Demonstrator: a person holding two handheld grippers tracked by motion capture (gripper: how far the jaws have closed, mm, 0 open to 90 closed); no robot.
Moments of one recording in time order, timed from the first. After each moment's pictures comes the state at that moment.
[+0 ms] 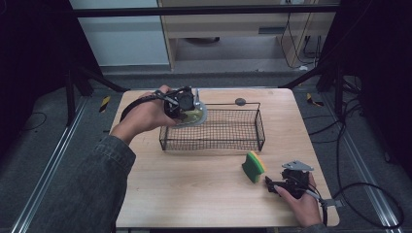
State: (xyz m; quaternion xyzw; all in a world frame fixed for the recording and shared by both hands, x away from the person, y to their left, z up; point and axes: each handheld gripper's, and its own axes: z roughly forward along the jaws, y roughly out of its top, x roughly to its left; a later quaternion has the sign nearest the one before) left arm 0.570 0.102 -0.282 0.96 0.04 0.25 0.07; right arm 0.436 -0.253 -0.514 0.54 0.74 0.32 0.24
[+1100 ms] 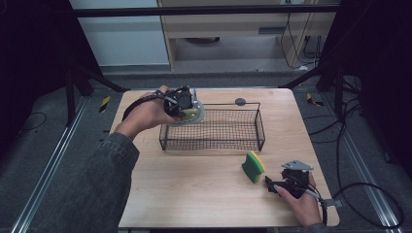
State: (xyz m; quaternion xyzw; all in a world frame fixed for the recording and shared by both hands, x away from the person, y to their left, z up) left arm 0.592 0.110 -0.301 0.96 0.05 0.25 0.07; right arm 0.437 -0.253 -0.514 0.54 0.74 0.32 0.23
